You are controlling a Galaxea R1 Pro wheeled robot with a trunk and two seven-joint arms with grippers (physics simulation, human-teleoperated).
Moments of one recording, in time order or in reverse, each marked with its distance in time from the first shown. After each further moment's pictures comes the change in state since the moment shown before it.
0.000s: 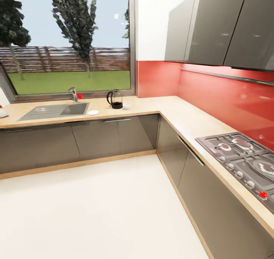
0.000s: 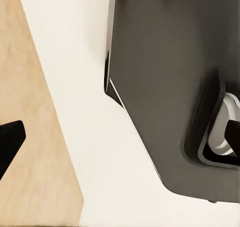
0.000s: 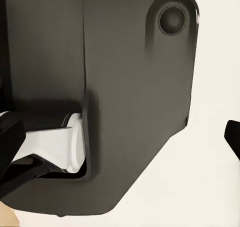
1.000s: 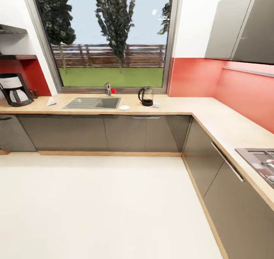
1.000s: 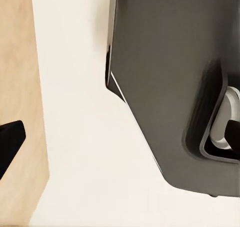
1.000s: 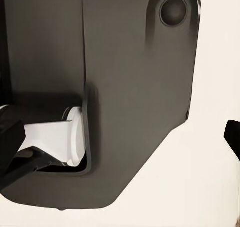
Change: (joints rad) left arm 0.000 0.001 0.000 0.000 0.000 -0.001 0.000; right arm 0.000 0.000 0.000 0.000 0.000 0.000 0.001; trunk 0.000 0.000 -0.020
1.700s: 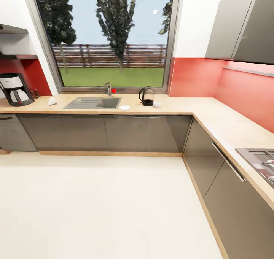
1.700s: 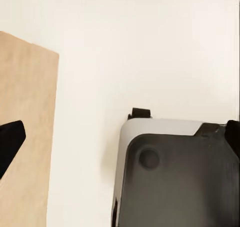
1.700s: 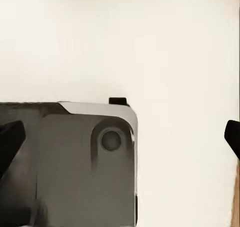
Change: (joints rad) left arm -0.180 0.041 0.000 -0.198 0.001 -0.008 0.000; right arm -0.001 -0.102 -0.007 -0.322 -0.001 0.000 -0.003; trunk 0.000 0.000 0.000
